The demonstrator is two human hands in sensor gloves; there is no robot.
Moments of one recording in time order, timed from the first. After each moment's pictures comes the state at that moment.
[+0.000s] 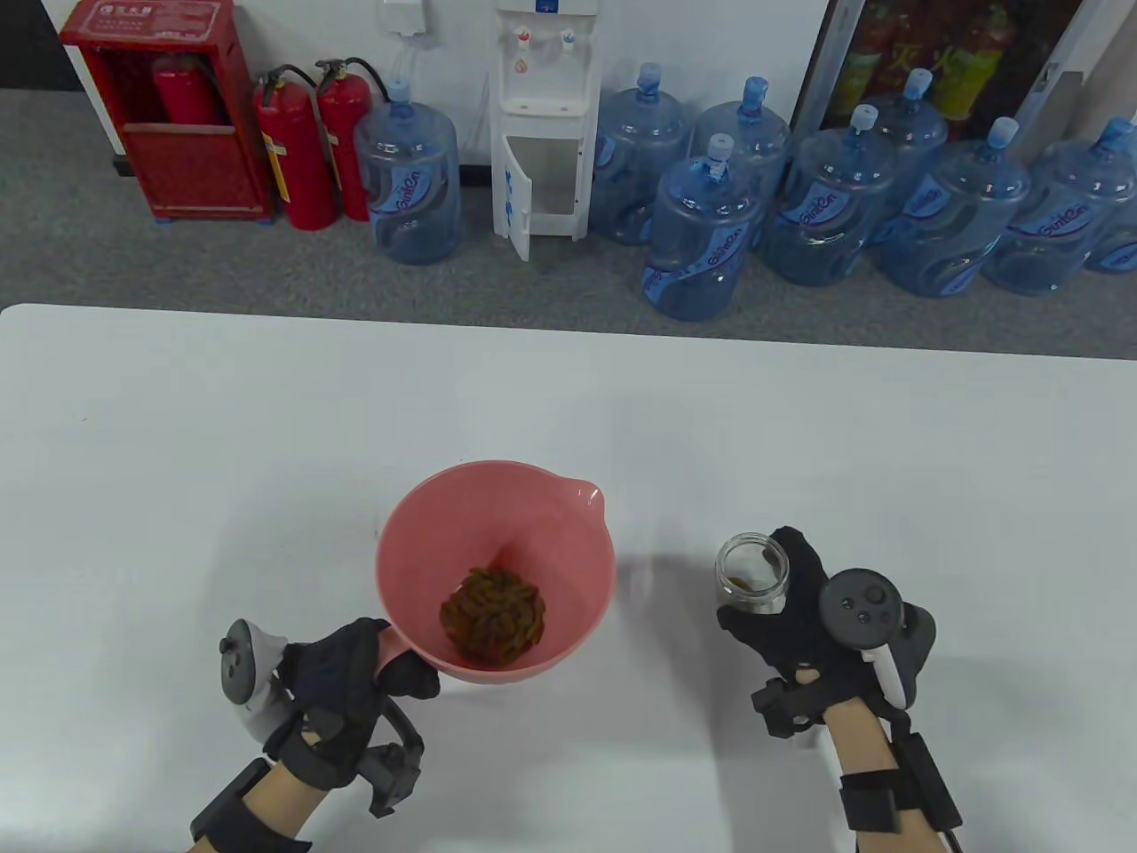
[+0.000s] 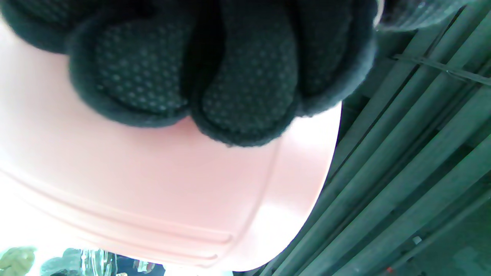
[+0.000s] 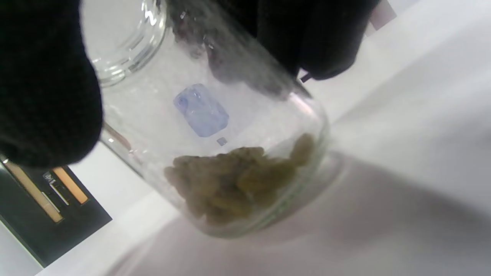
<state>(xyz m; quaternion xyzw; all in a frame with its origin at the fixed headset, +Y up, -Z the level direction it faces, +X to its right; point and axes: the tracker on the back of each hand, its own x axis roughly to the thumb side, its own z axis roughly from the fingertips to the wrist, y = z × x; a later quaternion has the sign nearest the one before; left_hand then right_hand) -0.226 -0.728 -0.243 0.04 -0.23 0.79 0.57 0.259 -0.726 -0.312 -0.03 -0.06 0.94 0.32</state>
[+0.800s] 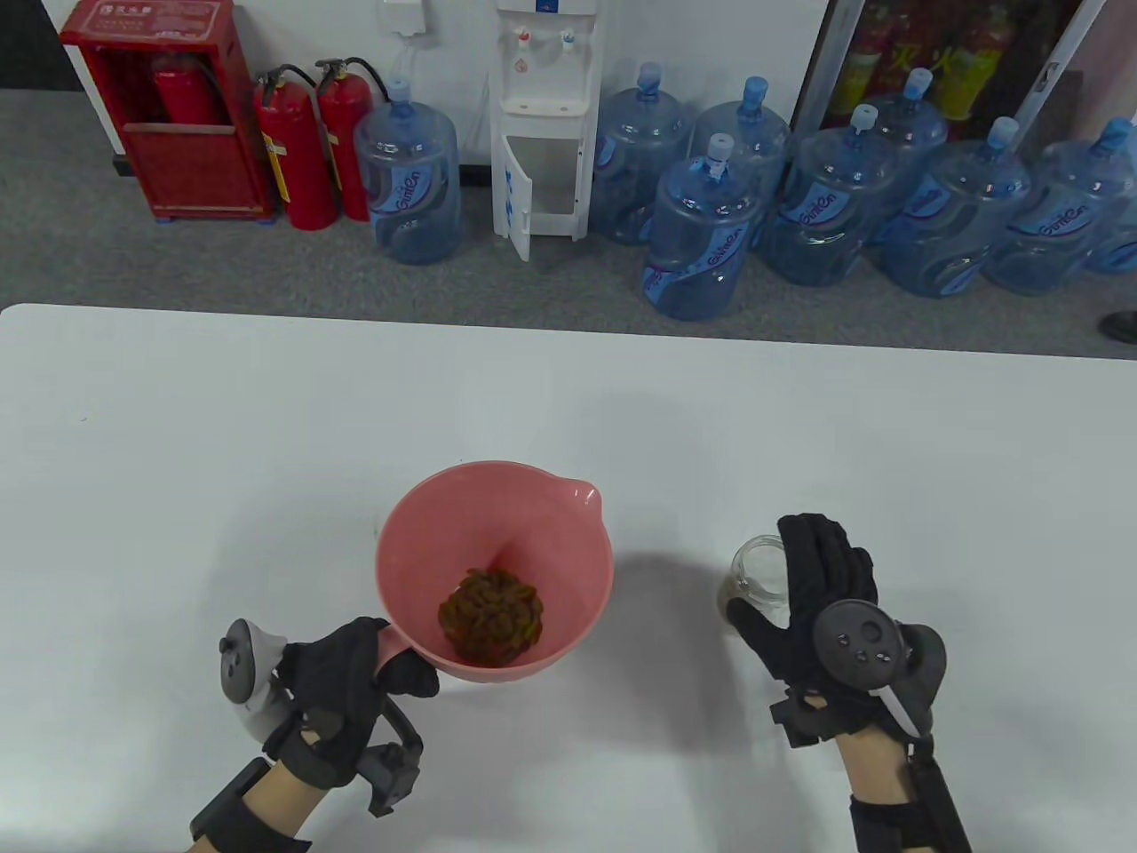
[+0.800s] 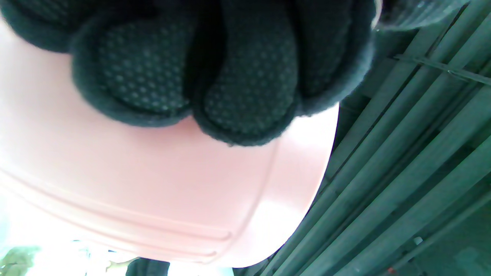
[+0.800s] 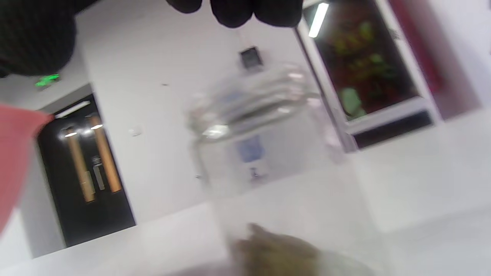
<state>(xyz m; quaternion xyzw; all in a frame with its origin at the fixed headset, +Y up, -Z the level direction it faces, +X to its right) -0.226 -0.729 -0.243 0.04 -0.22 0.79 0.57 0.227 -0.673 -0.271 0.08 -0.18 0.96 0.20</state>
